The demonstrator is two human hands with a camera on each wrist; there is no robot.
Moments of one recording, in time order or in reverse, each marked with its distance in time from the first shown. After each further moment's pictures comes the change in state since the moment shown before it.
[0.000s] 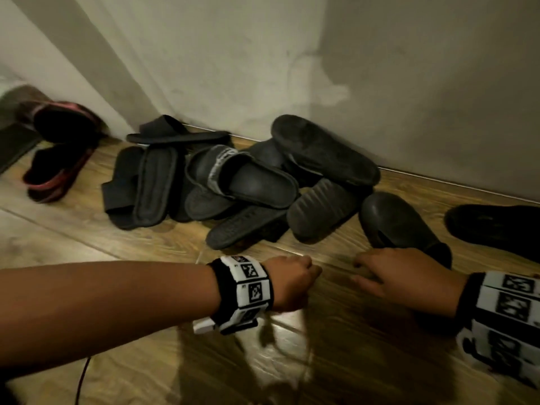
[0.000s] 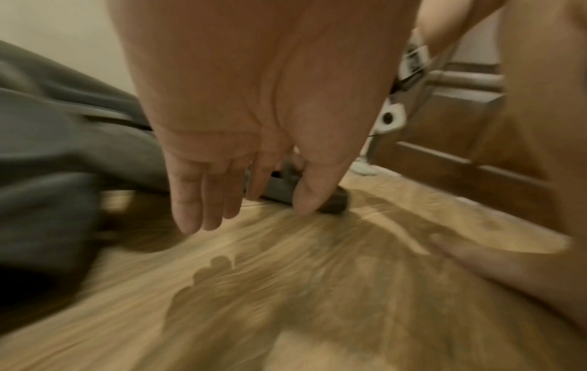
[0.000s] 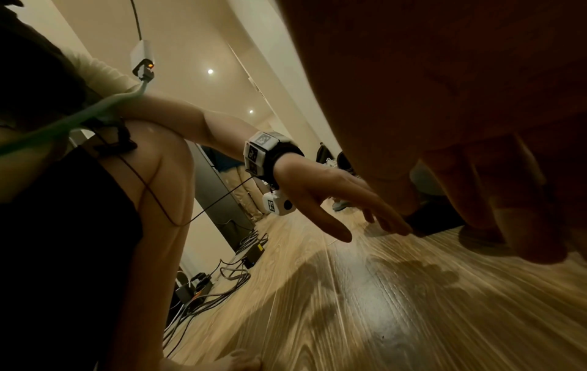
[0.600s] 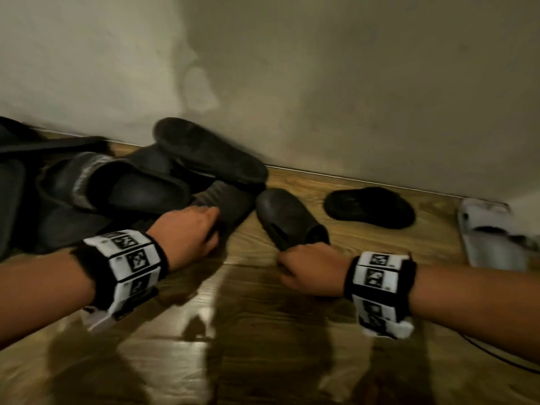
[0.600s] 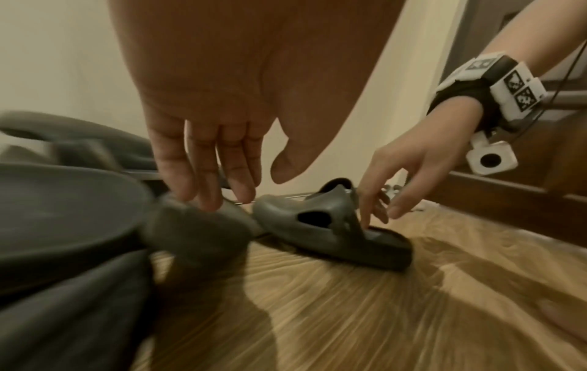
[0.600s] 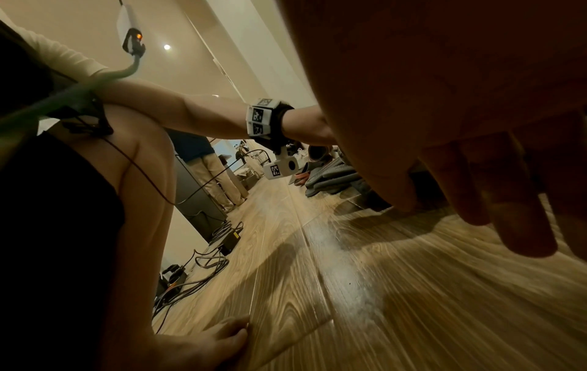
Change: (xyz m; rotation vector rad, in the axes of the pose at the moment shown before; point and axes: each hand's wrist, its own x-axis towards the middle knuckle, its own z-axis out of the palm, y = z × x) left_hand 0.030 -0.021 -0.054 0.050 0.426 -0.064; right_hand -0.041 -0.004 -0.017 0.005 -0.204 0.233
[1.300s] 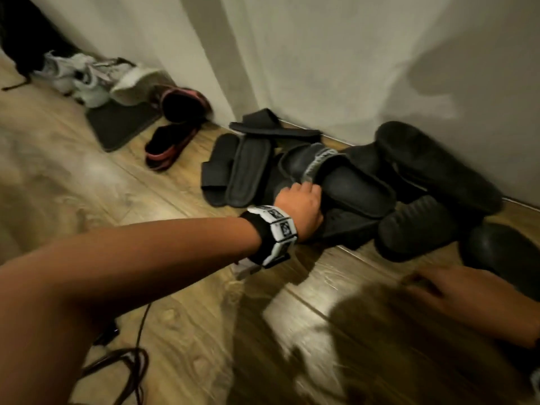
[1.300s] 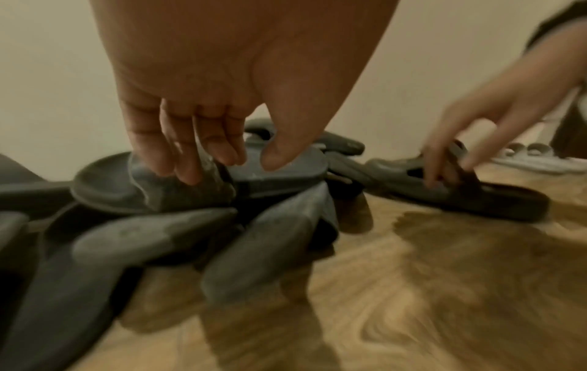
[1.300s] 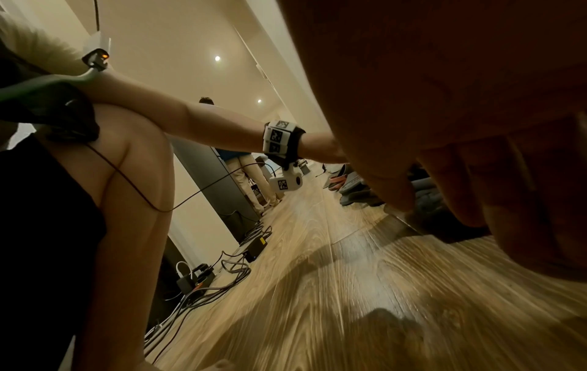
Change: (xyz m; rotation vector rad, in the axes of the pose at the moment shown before) left_hand -0.080 -0.106 0.002 0.104 0.025 -0.565; right_hand 0.075 -0.065 -0.019 -0.050 0.092 -0.220
